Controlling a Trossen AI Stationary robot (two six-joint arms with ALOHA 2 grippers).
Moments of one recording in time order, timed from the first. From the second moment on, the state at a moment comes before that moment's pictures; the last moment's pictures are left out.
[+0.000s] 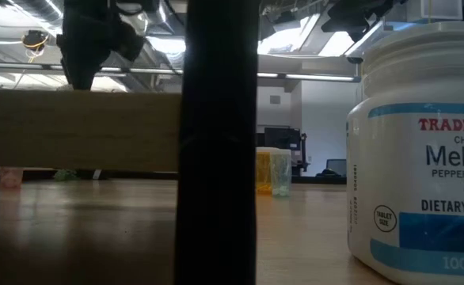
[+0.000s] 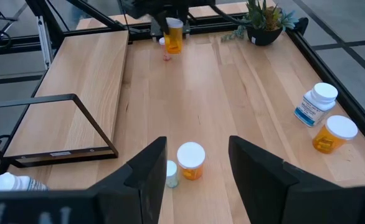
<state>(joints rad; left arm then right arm) 0.00 1.35 1.10 -1.31 -0.12 -0.64 -0.06 0.95 0.94 -0.49 -0.04 0.07</state>
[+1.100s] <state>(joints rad) -0.55 1.35 1.11 -1.28 0.09 -0.79 -0.06 0.95 0.94 -0.49 -0.04 0.07</state>
